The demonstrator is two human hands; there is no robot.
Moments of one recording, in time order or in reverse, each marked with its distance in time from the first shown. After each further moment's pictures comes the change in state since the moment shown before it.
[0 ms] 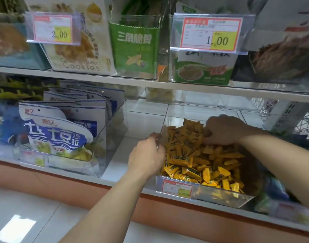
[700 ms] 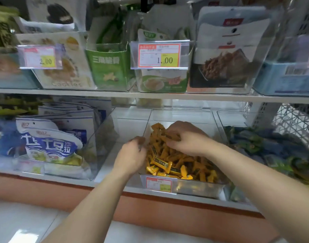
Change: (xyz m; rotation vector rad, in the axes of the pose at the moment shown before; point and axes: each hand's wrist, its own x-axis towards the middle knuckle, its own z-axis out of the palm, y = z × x) left_hand -0.005 0.007 -0.010 0.016 -0.027 0.023; right_hand -0.046 -0.051 0.002 0.542 0.268 -0.125
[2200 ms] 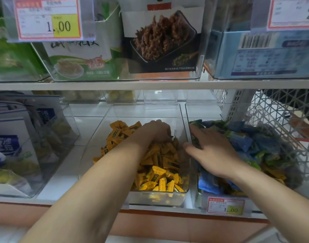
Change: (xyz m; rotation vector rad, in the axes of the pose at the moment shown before) left_hand 0.156 0.119 0.177 0.583 -0.550 0.360; right_hand -0.096 0.115 -0.021 -0.070 0.111 0.309
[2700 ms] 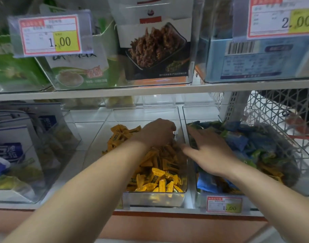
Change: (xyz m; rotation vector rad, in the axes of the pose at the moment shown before) left_hand -0.068 0.036 -0.035 -0.088 0.203 0.128; right_hand 0.000 -0.003 -0.002 0.006 -0.001 0.015
